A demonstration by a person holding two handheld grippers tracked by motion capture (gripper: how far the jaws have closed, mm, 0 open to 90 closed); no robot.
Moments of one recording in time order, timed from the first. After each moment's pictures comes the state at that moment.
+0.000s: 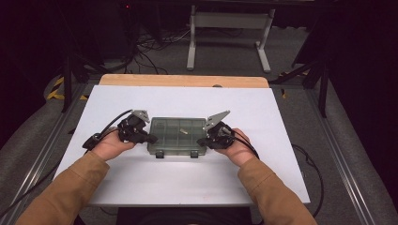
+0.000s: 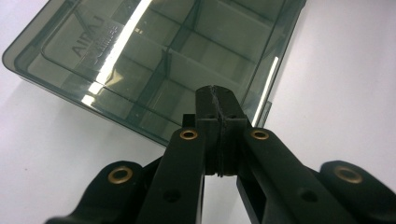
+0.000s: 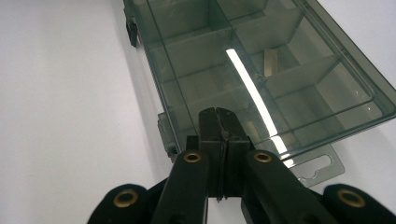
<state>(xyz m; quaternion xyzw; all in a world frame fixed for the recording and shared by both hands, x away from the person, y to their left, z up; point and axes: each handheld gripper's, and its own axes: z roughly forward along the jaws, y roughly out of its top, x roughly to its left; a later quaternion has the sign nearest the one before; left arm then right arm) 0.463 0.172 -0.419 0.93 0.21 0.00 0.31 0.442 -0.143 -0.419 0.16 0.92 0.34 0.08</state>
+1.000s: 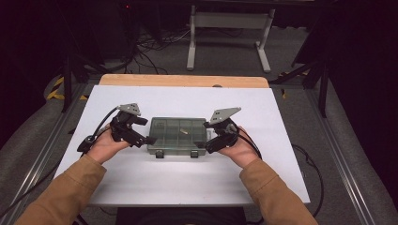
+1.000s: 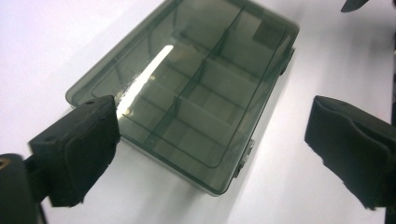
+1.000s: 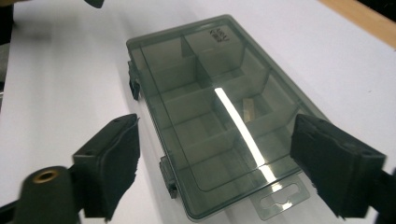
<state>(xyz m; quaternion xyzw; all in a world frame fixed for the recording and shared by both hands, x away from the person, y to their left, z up) 0.451 0.191 -0.396 0.88 0.24 0.03 0.41 0.433 -0.153 -0.394 0.18 0.88 0.42 0.12</state>
